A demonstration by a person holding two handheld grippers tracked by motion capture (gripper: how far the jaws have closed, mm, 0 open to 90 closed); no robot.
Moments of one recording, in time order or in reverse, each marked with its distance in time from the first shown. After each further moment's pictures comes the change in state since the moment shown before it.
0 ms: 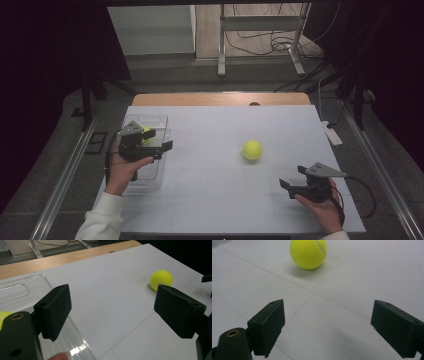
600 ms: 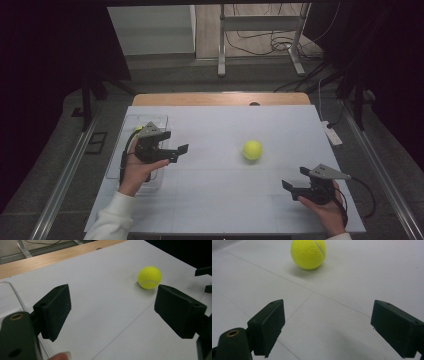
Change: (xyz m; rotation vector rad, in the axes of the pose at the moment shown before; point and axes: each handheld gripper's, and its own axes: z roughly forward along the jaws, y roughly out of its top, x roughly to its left) left arm -0.032 0.008 0.025 0.034 -0.034 0.063; right arm -0.003 -0.003 -0.007 -0.020 0.015 0.010
